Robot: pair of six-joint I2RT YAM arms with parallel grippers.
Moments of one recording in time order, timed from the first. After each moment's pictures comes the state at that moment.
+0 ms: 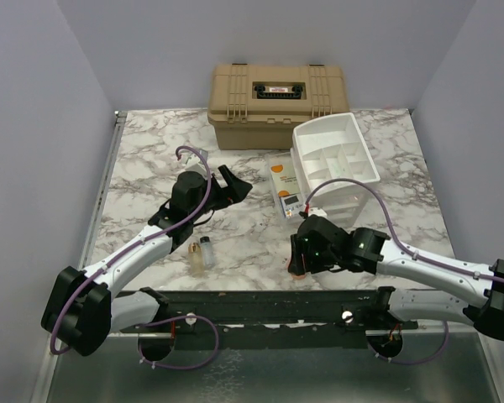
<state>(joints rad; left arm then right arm) -0.52 1.16 0.66 0.19 0.08 -0.79 1.05 1.06 0.78 -0.74 0.13 0.77</state>
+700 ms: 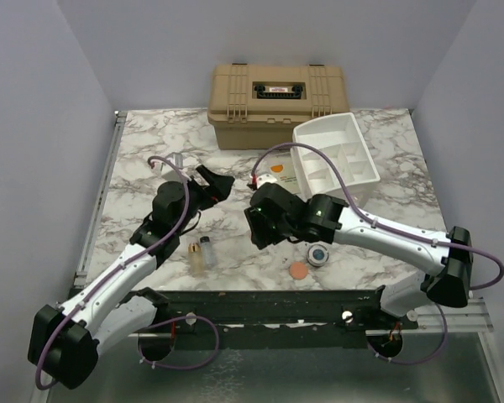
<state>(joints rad) -0.50 0.95 0.60 0.15 -0.07 -0.81 1.12 1.44 1.31 -0.79 0.22 0.52</state>
